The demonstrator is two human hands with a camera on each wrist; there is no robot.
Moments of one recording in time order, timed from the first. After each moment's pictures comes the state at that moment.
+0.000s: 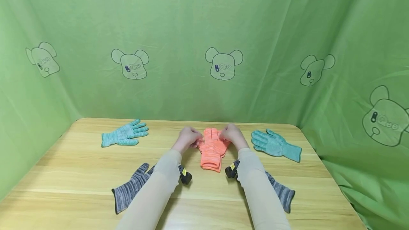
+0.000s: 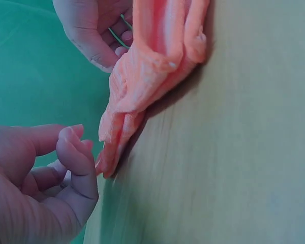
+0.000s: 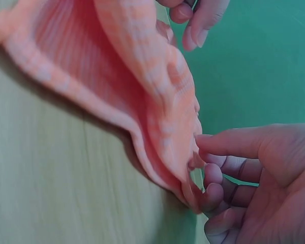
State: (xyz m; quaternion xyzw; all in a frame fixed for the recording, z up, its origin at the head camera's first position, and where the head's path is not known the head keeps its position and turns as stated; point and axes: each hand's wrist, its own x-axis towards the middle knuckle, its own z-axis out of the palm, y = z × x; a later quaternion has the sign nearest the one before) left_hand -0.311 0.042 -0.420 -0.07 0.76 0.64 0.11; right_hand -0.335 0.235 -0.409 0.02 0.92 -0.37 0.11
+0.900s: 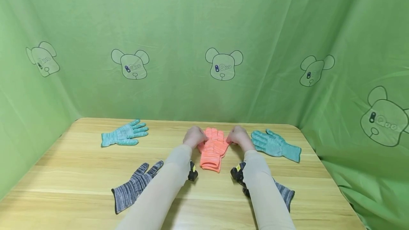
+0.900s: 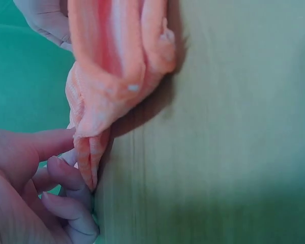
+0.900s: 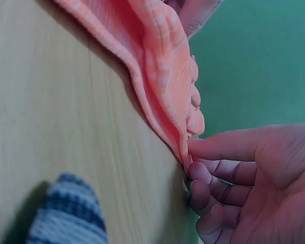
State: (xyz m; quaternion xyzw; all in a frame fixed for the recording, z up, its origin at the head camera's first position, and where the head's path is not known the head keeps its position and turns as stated) left_hand -0.317 0.070 -0.411 -0.09 0.93 0.35 0.08; right_hand -0.334 0.263 -0.412 0.04 0.92 -0.36 0.14
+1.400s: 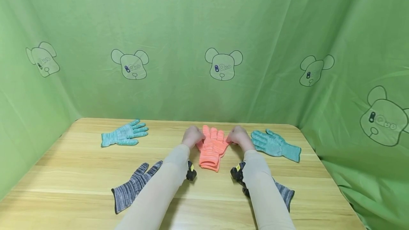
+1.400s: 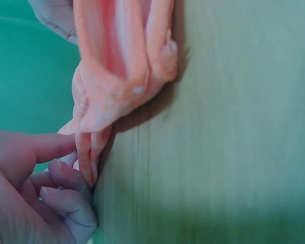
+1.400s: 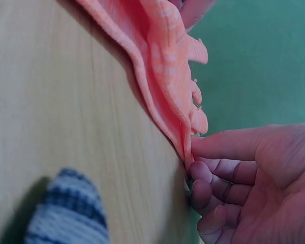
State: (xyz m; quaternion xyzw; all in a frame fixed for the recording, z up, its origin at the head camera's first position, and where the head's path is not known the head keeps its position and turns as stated) left_hand -0.319 0.065 -0.415 -0.08 0.92 0.37 0.06; right_hand -0.337 0.265 -0.415 0.05 0.92 -0.36 0.13
